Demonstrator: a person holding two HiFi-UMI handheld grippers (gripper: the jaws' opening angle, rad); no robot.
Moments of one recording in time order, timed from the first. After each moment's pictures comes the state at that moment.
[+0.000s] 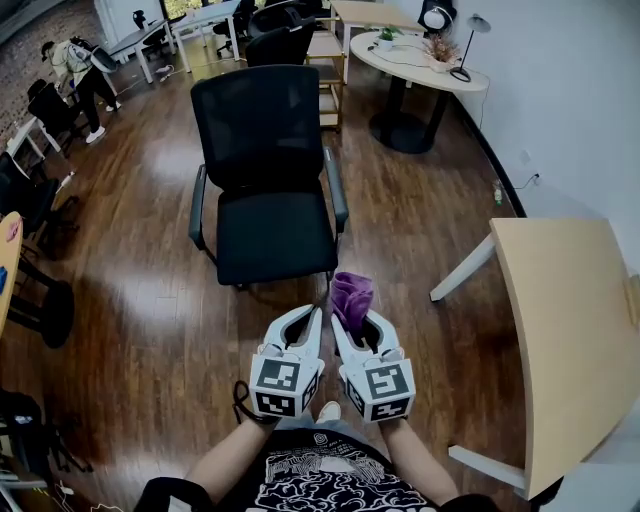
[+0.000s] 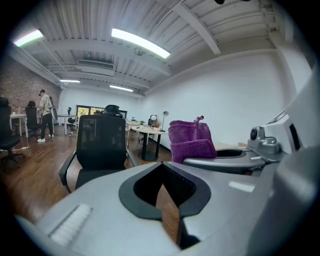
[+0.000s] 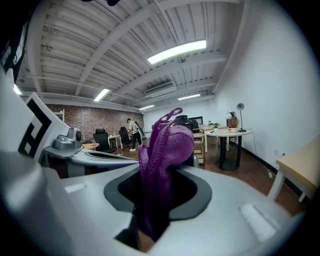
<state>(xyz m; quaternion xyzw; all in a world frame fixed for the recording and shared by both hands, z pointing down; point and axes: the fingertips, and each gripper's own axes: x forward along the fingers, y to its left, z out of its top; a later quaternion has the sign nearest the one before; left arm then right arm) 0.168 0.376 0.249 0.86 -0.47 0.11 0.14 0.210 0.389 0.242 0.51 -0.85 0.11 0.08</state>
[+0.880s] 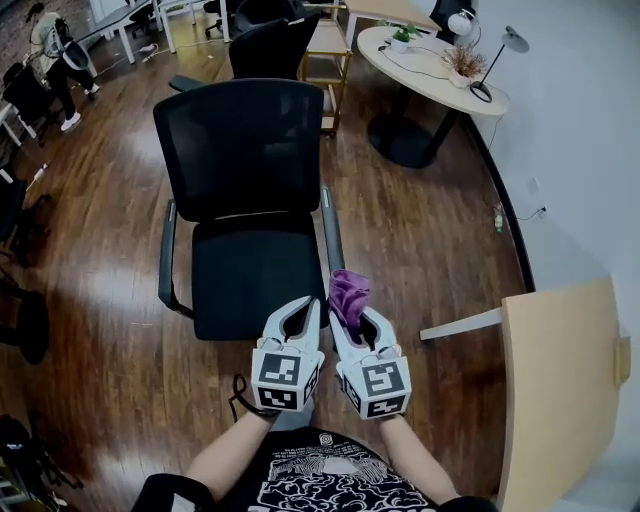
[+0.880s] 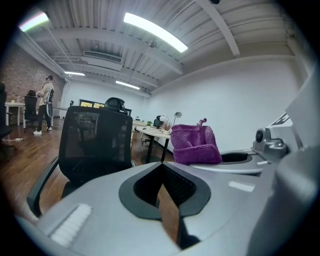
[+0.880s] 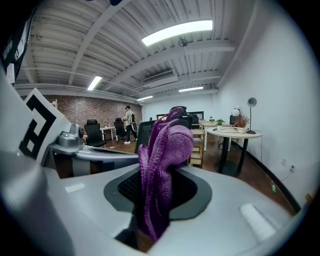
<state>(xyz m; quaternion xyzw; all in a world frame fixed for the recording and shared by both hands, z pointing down) 0.176 0.082 0.272 0.86 -0.48 0.08 0.17 0.219 0.102 0.266 0.51 -0.84 0.11 0.14</state>
